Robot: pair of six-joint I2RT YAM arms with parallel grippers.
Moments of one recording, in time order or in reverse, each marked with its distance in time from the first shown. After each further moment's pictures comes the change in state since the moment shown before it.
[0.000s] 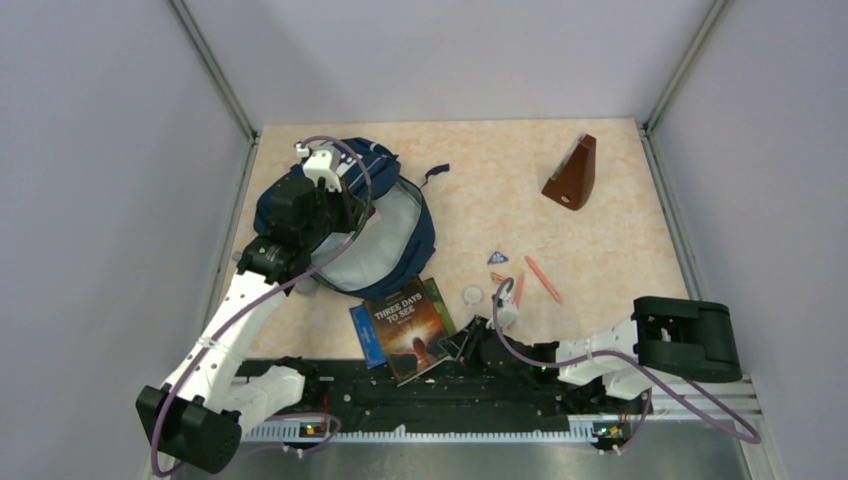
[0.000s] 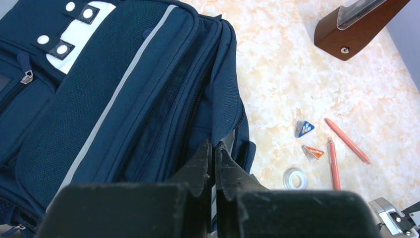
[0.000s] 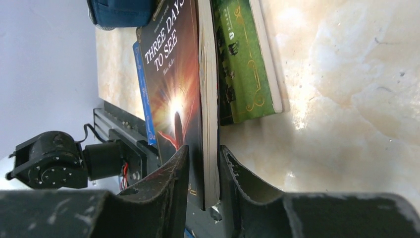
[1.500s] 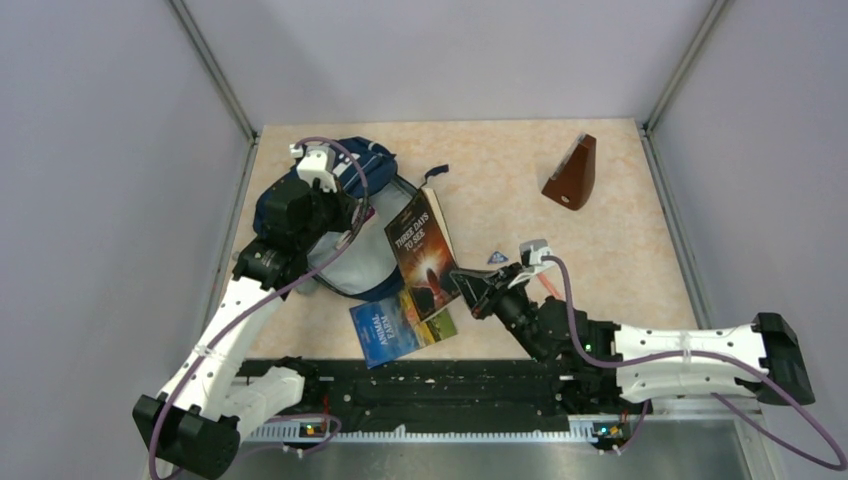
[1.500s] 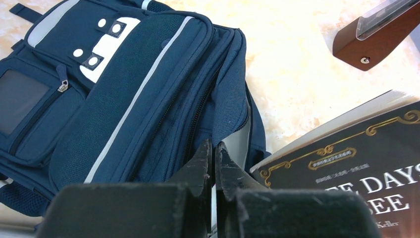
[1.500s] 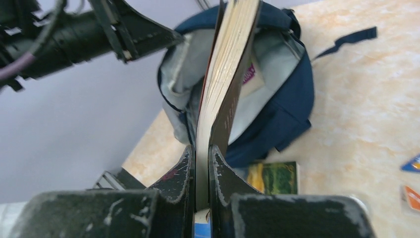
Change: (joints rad) left arm 0.000 -0.034 0.000 0.000 -0.080 0.048; right arm -0.003 -0.523 0.316 -0.271 0.261 -0.886
